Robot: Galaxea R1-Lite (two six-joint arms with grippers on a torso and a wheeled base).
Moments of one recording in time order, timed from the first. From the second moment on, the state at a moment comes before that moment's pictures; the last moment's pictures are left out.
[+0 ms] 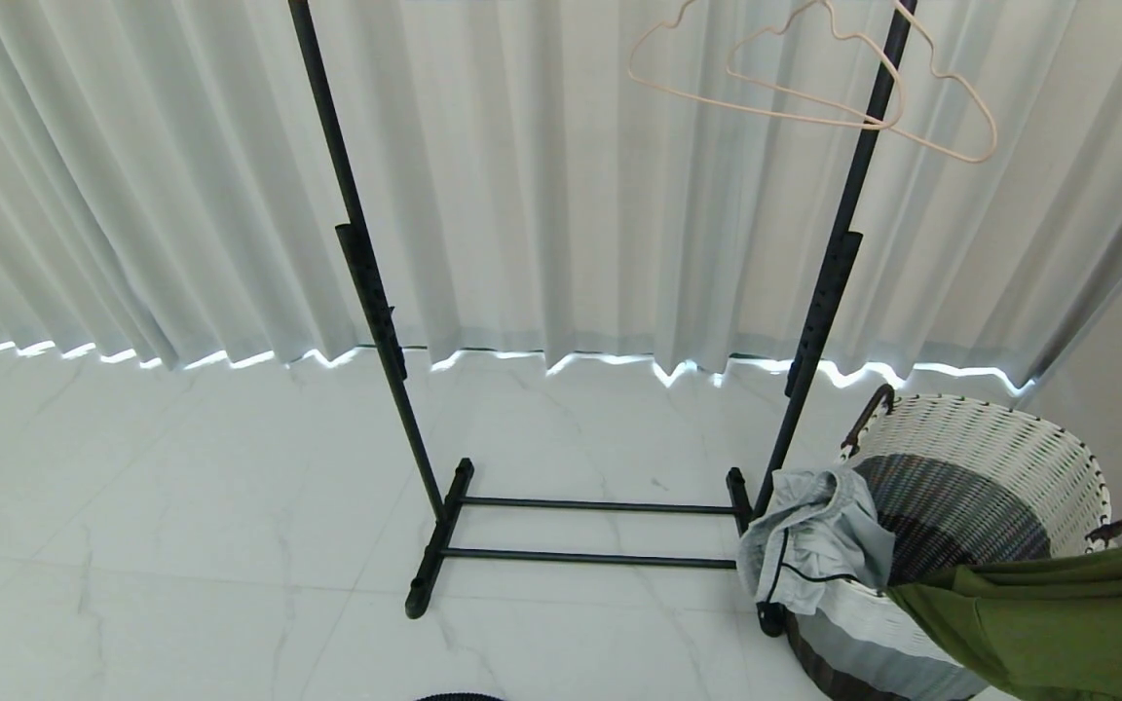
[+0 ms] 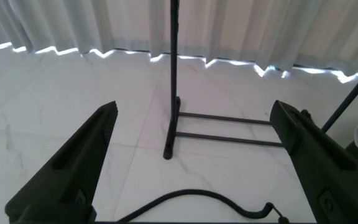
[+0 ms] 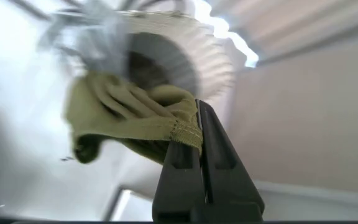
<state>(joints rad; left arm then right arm) 0.00 0.00 0.00 0.00 0.01 0.00 0.20 0.82 -1.08 0.68 -0.16 -0.56</state>
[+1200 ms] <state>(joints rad) -0.19 0.66 -0.55 -0.04 -0.41 0.12 1.23 1.15 -1.08 0.41 -0.15 0.06</state>
